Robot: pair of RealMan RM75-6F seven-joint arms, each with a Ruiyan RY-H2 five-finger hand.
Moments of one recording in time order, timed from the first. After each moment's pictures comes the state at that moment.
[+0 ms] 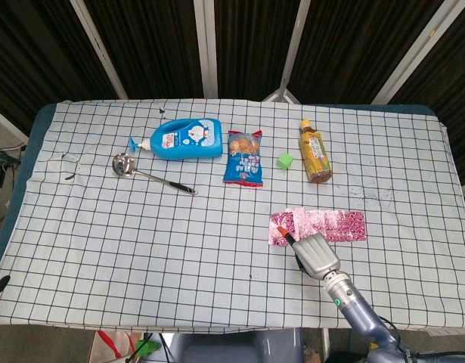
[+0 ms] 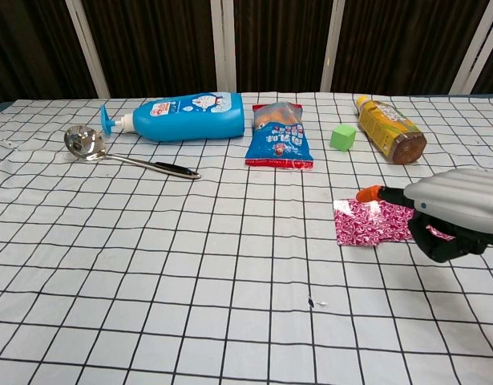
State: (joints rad) left arm 0.08 -1.01 -0.04 -1.74 1.52 1.65 0.06; right arm 0.49 -1.38 0.10 -1.78 -1.18 0.94 -0.64
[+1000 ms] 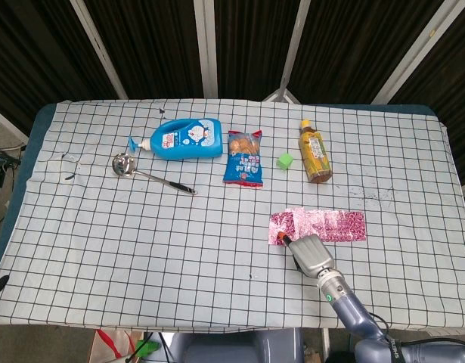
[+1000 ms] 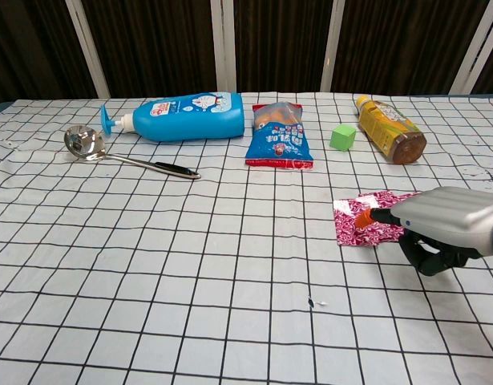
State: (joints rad) left arm 0.08 -1.01 -0.04 -1.74 1.52 1.66 0.07; right arm 0.59 -1.44 0.04 -1.75 -0.99 0.97 -0.73
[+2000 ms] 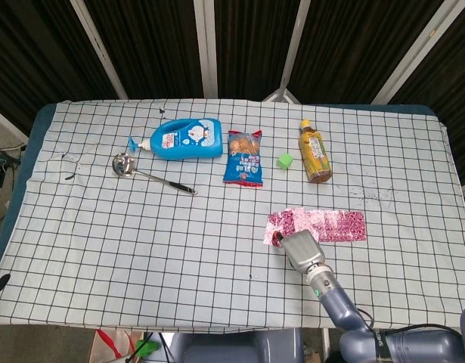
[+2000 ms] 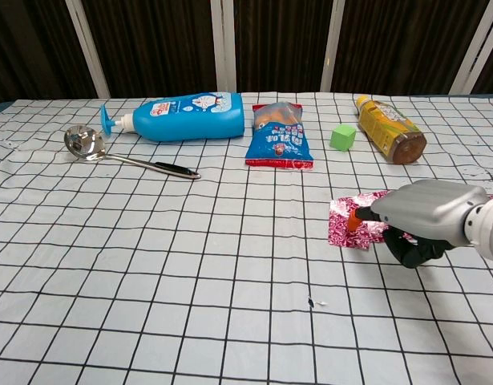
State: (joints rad) left arm 0.07 -1.01 -0.04 -1.74 1.51 1.64 0.06; right arm 0.72 -1.48 0.04 -1.79 -0.78 1.04 -0.91
